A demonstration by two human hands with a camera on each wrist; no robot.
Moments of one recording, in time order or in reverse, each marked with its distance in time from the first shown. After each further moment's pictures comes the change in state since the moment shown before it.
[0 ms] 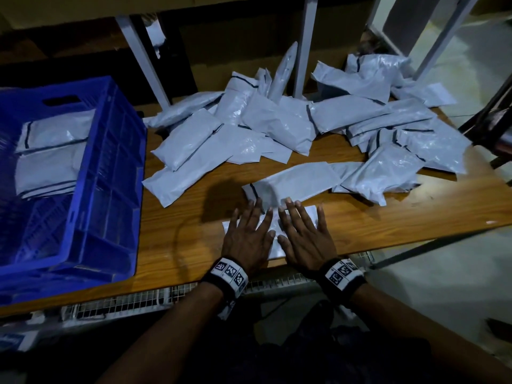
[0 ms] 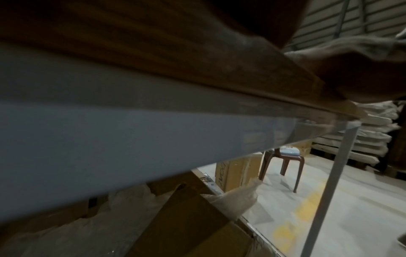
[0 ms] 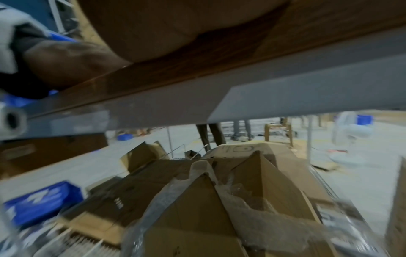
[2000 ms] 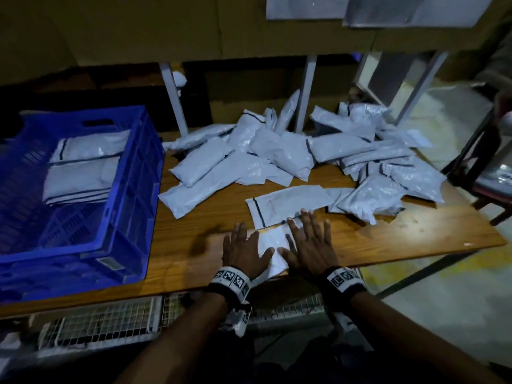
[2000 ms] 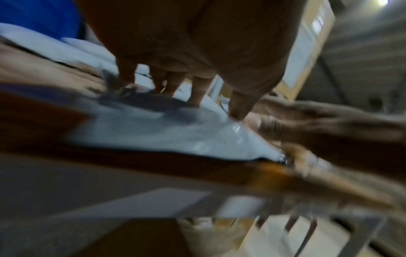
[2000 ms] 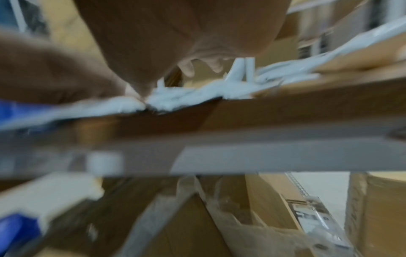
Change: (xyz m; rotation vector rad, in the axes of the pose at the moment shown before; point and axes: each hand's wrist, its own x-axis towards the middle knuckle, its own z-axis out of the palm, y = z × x) left_hand -0.024 -0.007 -0.018 -0.187 -0.026 -0.270; right_hand 0.004 -0.003 -0.017 0.043 -0.012 0.152
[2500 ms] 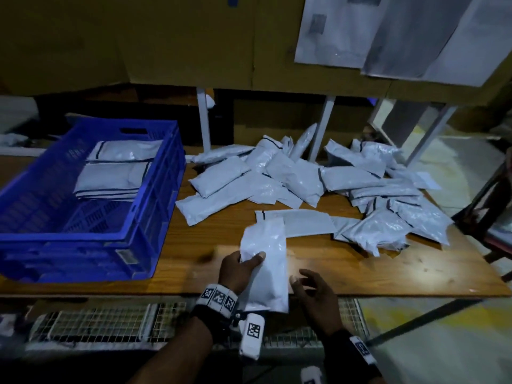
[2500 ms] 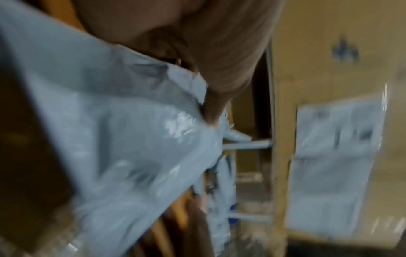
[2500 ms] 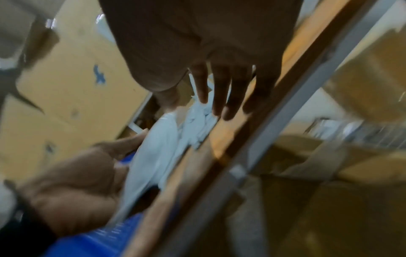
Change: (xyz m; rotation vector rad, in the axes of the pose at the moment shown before) left_hand -0.040 -0.008 -0.022 -1.338 0.141 -0.366; right_hand -0.074 -0.030 -0.035 0.981 0.030 0.400
